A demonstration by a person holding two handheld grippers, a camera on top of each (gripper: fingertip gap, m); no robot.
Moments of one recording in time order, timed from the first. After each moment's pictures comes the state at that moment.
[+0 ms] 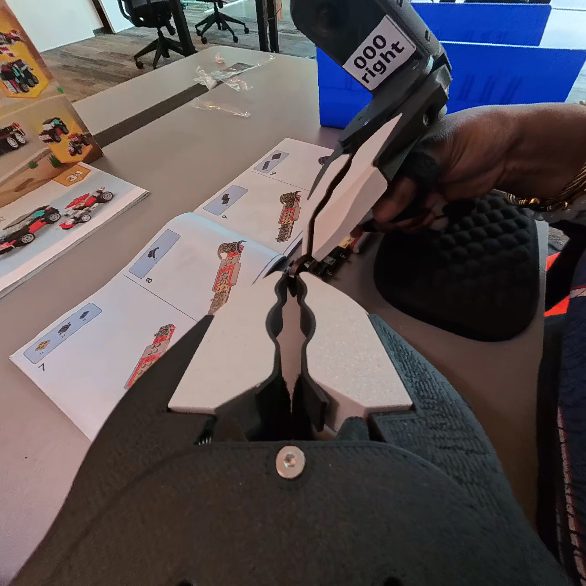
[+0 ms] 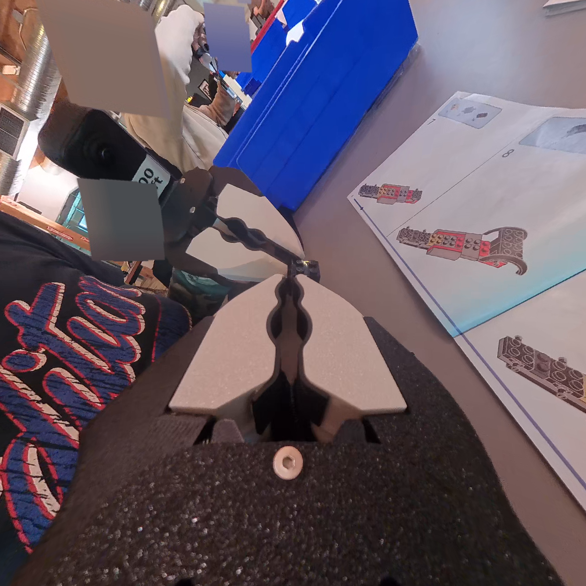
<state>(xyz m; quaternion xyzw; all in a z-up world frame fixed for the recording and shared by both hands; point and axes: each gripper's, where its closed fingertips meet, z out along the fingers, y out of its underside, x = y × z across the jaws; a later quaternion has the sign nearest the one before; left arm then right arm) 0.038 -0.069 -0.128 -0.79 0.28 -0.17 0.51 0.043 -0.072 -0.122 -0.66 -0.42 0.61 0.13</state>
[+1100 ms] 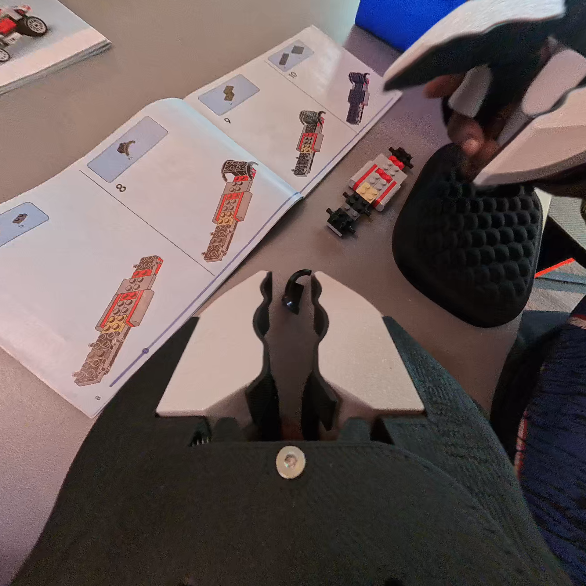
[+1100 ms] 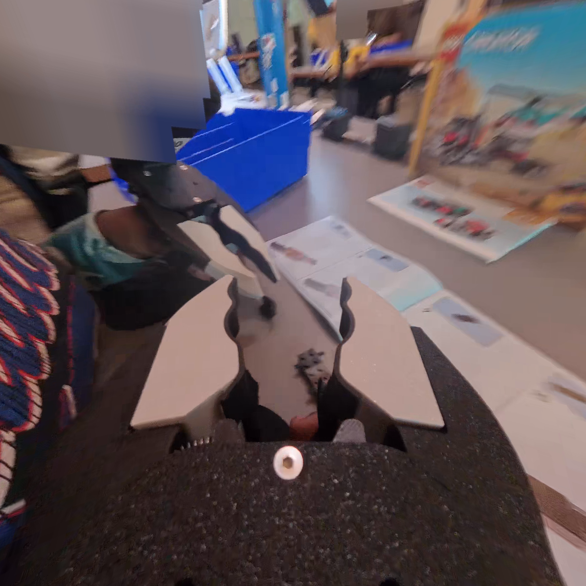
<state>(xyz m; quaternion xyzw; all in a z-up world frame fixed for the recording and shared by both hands) 0.018 -0.067 -0.164 -0.87 0.22 -0.23 0.38 0.077 -0.049 -0.091 -0.62 -0.47 0.43 0.46</state>
